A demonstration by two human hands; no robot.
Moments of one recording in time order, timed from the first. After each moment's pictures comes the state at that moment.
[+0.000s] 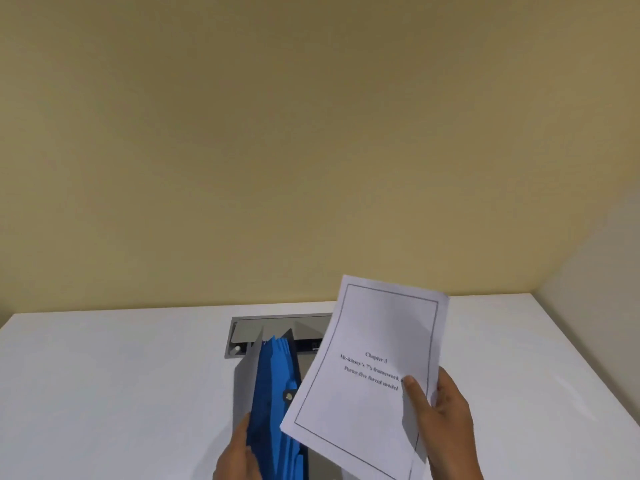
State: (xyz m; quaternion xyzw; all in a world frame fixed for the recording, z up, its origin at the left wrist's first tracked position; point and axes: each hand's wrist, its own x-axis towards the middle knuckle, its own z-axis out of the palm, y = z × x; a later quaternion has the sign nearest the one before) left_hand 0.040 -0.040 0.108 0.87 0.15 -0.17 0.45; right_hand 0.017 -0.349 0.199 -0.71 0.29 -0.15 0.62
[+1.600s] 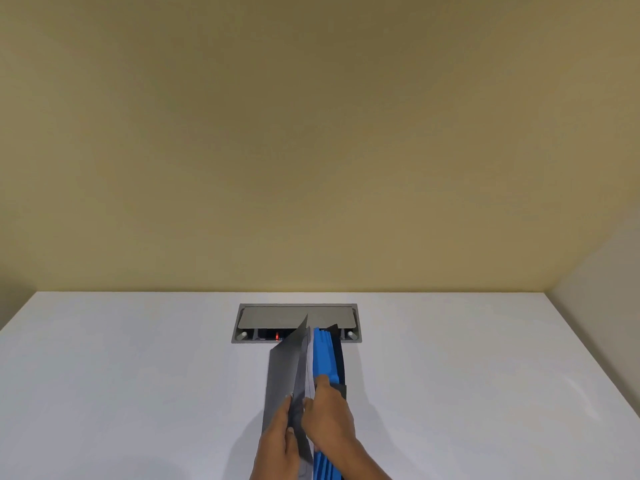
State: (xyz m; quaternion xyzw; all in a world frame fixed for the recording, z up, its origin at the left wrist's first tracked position) left_hand 0.033 -0.104 0.113 0.83 0.07 -0.20 0.51; right_hand 0.074 -0.223 0.093 -0.92 0.18 0.16 0.31
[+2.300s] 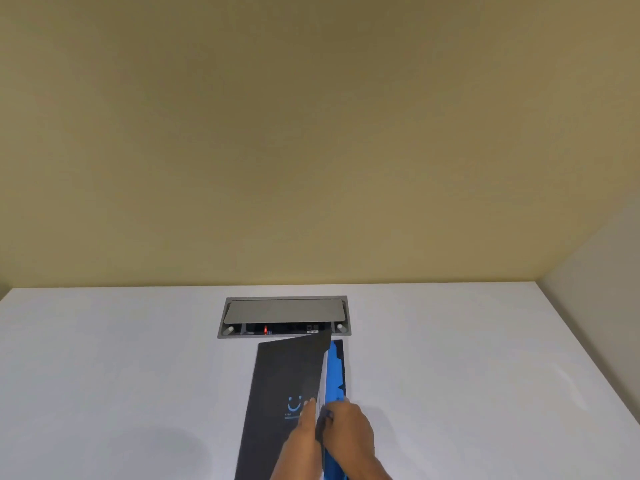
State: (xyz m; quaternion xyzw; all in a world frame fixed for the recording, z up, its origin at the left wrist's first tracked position) left_hand 0.033 -0.152 0.042 0.80 0.01 -0.32 0.50; right_hand 0.046 -0.285 0.059 -0.93 0.19 0.13 0.30
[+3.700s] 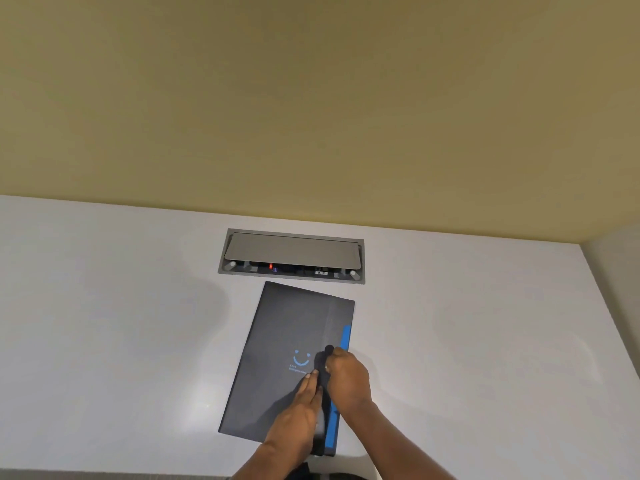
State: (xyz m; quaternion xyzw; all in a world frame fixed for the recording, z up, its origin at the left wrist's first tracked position) left_hand 0.037 -0.164 -0.045 0.89 -0.15 -0.40 0.17; right_hand 0.074 -0.296 -0.032 -0.96 0.06 0.20 0.20
